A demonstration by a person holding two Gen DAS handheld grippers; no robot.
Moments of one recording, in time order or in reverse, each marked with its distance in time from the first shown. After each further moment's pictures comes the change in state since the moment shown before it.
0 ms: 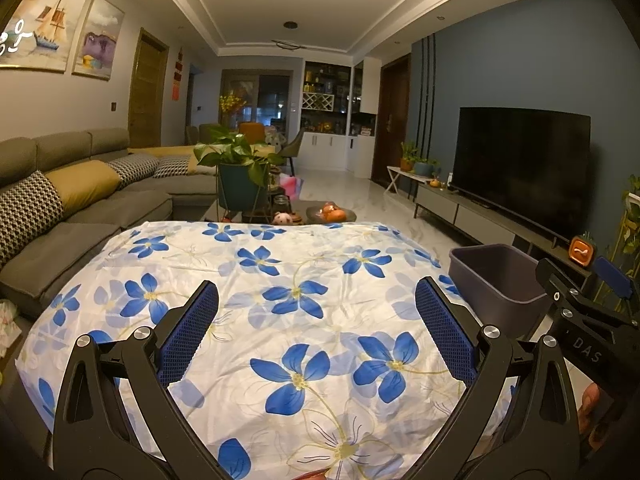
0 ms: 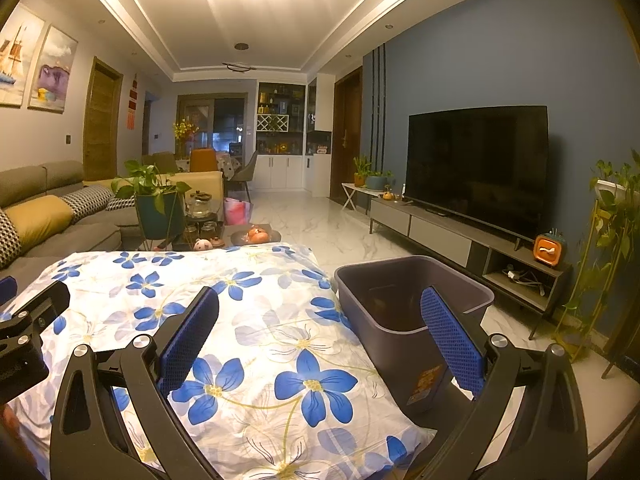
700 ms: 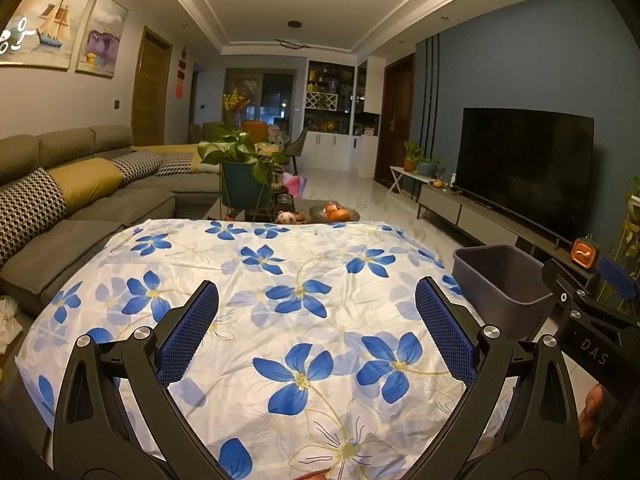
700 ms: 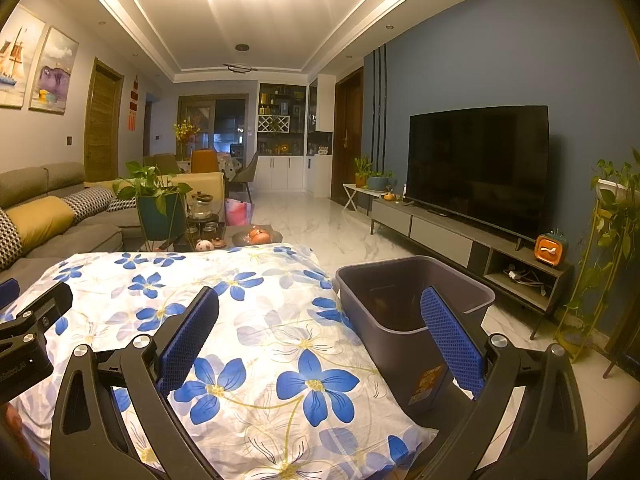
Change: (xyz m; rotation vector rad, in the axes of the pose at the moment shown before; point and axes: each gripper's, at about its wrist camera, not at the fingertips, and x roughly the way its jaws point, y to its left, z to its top) left arm 0.002 0.002 -0.001 -0.005 0.004 0.007; right arm 0.001 0.000 0.001 0.002 -0.001 0.001
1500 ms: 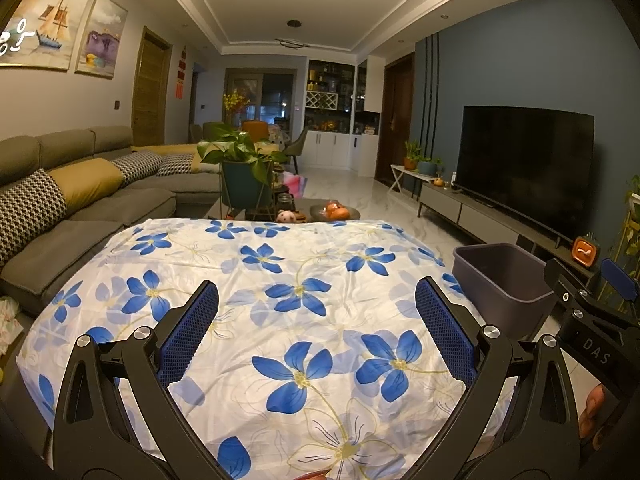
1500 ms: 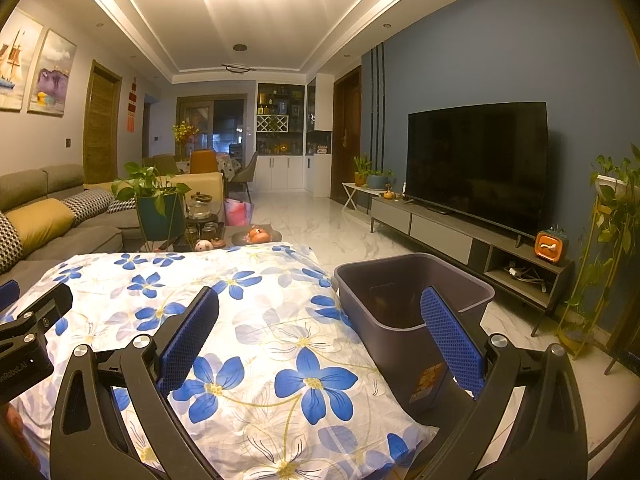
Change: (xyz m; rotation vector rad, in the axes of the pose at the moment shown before) left arm 0.000 0.000 0.000 0.001 0.001 0.001; right arm 0.000 -0.001 0.000 0.004 0.001 0.003
